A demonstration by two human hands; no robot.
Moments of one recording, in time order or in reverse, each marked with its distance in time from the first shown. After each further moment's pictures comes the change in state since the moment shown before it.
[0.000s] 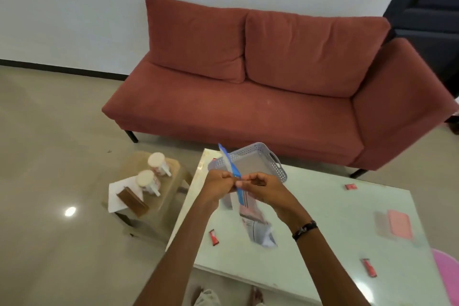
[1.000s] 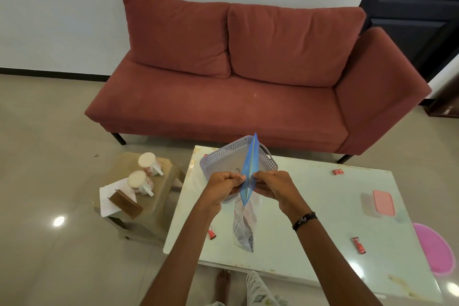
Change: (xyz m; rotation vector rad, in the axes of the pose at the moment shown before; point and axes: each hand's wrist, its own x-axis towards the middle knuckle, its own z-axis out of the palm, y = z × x) left_hand -0.016 -0.011 0.014 -0.143 -0.127 0.043; right_hand -0.016 0.003 -0.012 0.254 0.283 0.141
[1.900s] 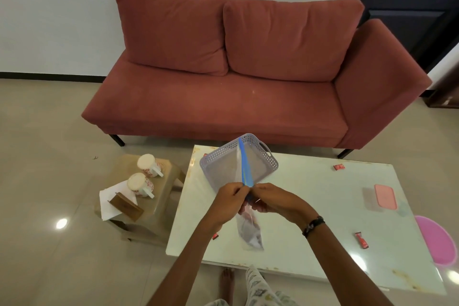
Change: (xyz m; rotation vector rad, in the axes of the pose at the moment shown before) left_hand -0.020 -0.013 0.007 0.432 -0.096 0.180; right_hand -0.011 0.001 -0.001 -0.417 -0.475 0.054
